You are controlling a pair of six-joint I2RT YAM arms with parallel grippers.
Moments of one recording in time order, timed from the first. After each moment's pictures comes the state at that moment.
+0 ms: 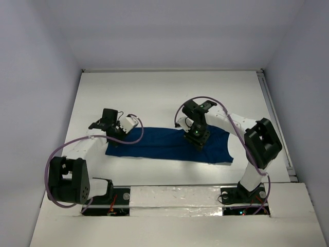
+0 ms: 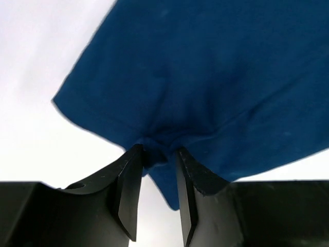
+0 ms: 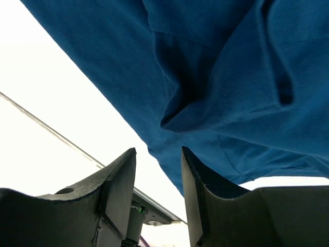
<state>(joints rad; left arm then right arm) -0.14 1.28 0.71 -0.55 0.06 0.69 0.66 1.76 1.30 -1.10 -0.16 -0.32</state>
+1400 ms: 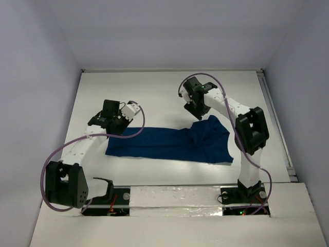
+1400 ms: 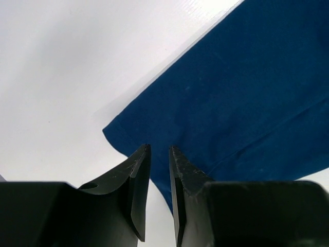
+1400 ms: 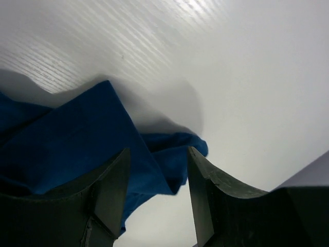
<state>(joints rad) -0.21 1.24 0.84 -0.53 0.08 0.54 0.52 1.97 1.67 -0.96 0.28 -0.32</state>
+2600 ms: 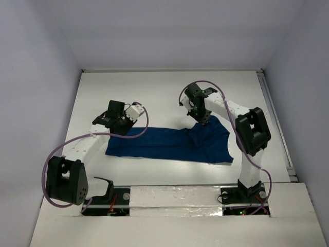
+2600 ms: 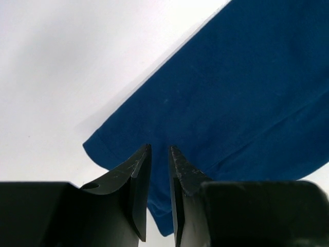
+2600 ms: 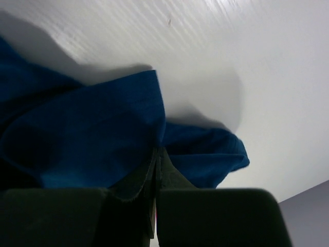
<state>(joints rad) -0.26 1.28 0.84 -0.51 0.09 0.49 0.52 1.99 1.56 -0.96 0.18 -0.36</state>
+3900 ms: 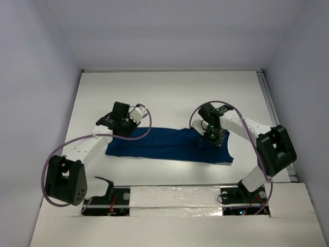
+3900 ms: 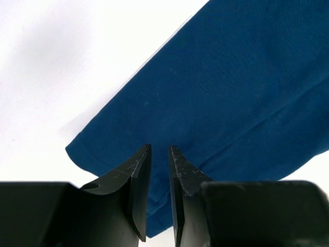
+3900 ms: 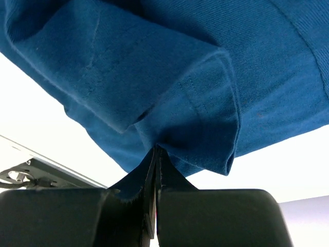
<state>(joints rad) -0.33 1.28 0.82 -0.51 0.06 0.44 0.52 1.61 1.10 -1.04 0.04 -0.53</state>
